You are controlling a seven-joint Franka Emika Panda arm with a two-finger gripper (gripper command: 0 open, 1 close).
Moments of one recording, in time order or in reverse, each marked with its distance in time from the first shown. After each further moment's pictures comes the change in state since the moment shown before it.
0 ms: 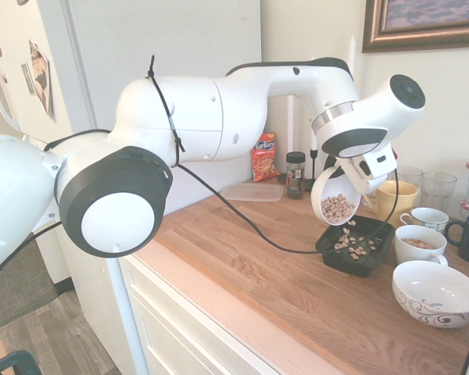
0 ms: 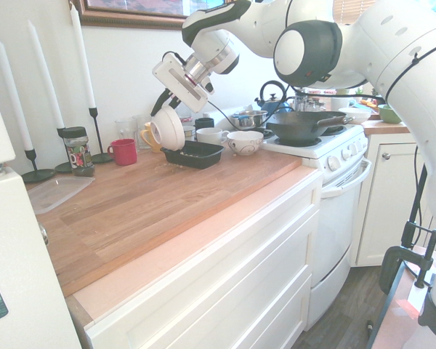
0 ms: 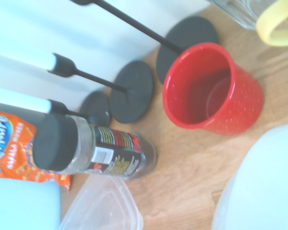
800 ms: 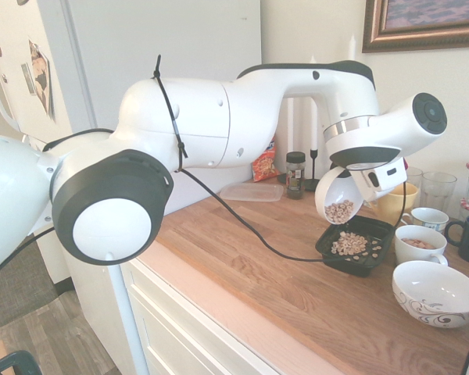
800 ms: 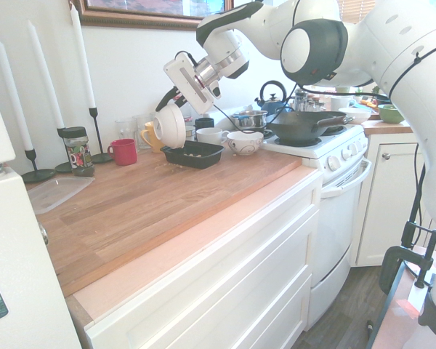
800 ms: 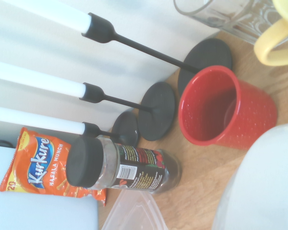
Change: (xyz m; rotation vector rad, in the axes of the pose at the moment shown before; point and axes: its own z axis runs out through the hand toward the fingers) arm 0.017 0.018 -0.011 0.117 -0.072 0.044
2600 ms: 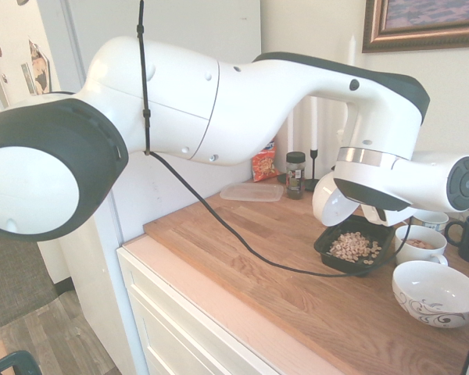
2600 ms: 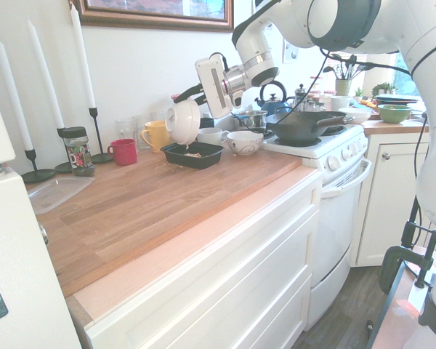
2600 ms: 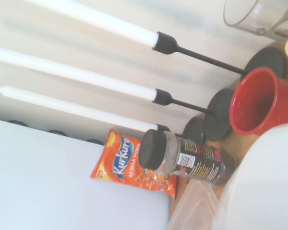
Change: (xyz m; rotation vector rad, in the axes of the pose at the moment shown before) arm 0.010 0.072 -0.057 0.257 -0.168 -0.038
